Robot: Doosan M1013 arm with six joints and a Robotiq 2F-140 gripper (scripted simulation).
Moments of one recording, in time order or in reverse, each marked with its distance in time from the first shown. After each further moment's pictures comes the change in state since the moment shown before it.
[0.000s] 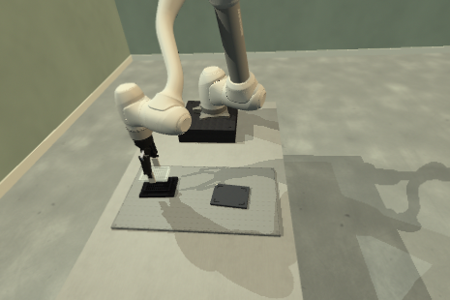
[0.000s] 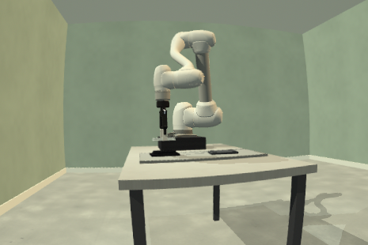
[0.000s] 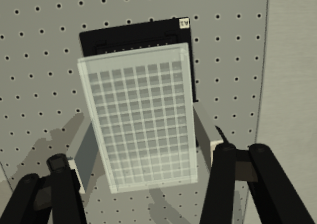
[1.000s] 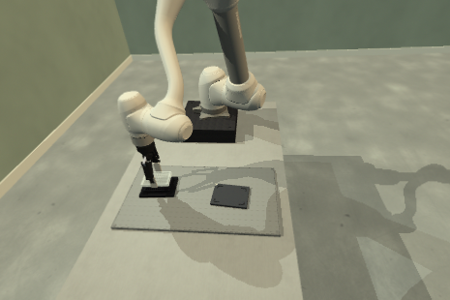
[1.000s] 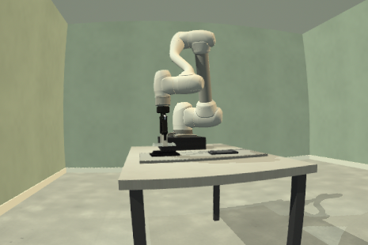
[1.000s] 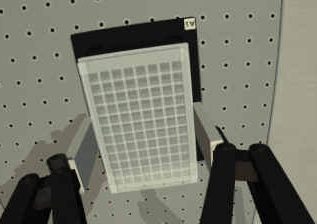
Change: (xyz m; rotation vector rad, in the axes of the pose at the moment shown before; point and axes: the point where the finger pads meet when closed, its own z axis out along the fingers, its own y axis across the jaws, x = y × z) arm -0.001 0.000 0.032 0.000 0.000 0.000
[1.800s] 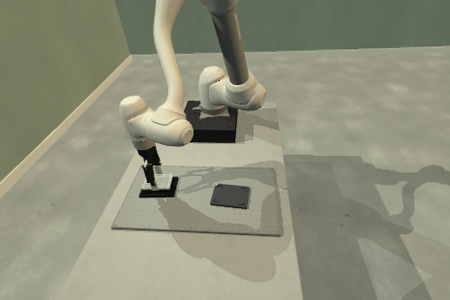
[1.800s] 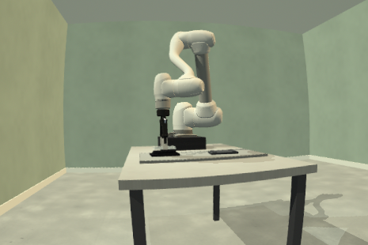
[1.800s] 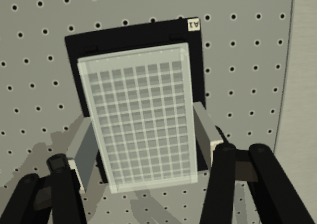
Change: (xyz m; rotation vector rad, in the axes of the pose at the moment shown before) arm 0.000 0.000 0.019 0.000 0.000 0.000
